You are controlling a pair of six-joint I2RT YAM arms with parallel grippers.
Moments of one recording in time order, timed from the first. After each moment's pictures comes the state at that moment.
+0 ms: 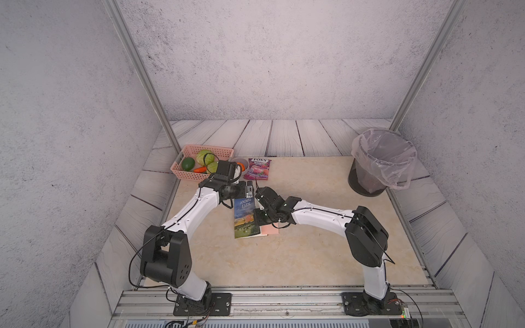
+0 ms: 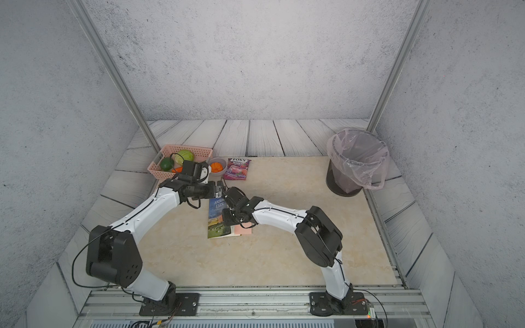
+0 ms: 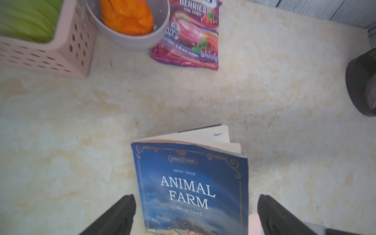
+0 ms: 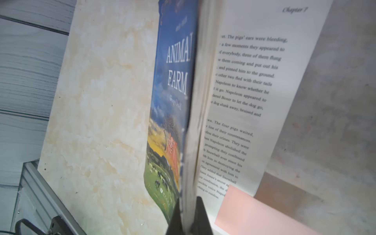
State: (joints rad) left arm -0.28 1.54 1.24 -0.56 0.14 -0.31; right arm 0.97 1.98 1.50 -0.46 -0.10 0.64
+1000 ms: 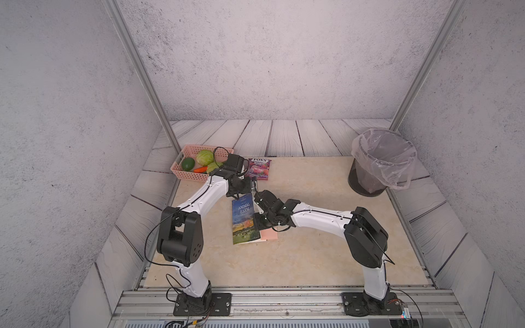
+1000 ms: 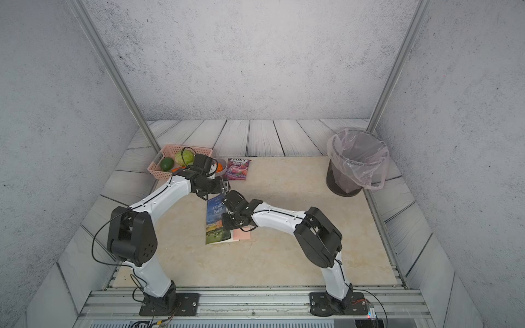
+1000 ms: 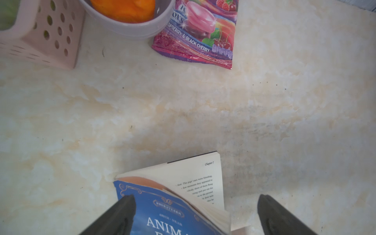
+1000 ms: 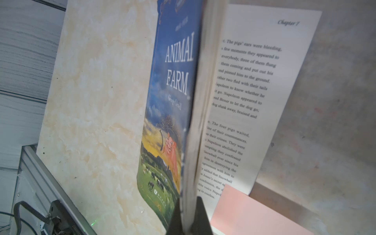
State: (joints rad) left arm -0.32 1.79 1.46 -0.71 0.10 -0.37; right arm 0.98 1.98 1.48 -0.45 -0.13 0.61
